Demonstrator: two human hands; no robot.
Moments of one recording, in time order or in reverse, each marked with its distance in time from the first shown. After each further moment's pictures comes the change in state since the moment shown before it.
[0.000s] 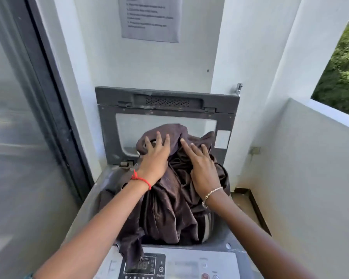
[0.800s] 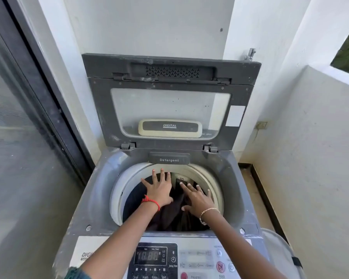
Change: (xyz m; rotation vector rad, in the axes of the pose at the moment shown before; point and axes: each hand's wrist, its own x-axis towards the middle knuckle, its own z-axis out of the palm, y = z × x) left_hand -0.016 -0.053 0.153 0.176 -0.580 -0.075; right_hand -0.051 0.057 0.168 -0.090 -0.789 0.226
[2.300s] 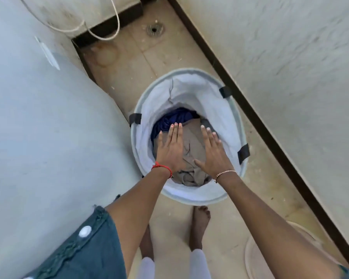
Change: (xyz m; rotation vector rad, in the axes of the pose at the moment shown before) left_hand 0.113 0.379 0.462 0.184 -0.280 0.533; right_hand -0.097 0.418 0.416 0.510 0.110 0.524
